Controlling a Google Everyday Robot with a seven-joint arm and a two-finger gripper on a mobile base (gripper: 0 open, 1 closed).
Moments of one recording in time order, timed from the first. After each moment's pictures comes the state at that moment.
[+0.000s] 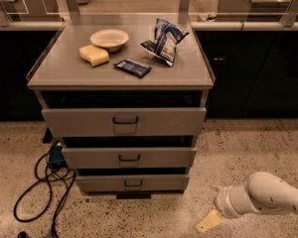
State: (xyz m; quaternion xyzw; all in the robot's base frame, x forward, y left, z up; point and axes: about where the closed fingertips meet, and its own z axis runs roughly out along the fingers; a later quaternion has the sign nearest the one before) arm 0.441 -0.211 0.450 -0.43 0.85 0.21 0.22
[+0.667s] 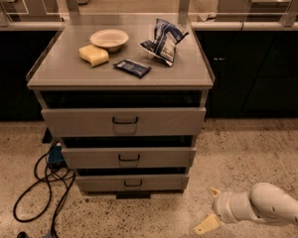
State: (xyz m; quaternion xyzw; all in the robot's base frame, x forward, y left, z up) arm 0.447 -0.206 0.428 -0.42 0.83 0.23 0.28
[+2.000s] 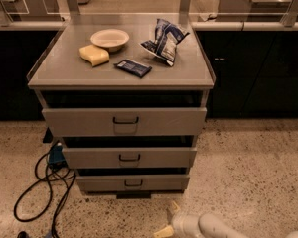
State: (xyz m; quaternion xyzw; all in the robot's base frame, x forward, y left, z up) arm 0.512 -0.088 0.174 -0.38 0.80 0.26 0.39
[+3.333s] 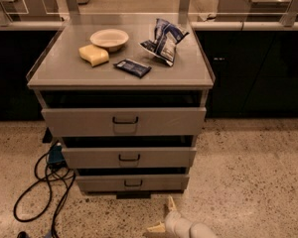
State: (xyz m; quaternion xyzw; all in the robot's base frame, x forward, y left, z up) arm 0.541 -0.069 0.156 -0.36 0.78 0.17 0.48
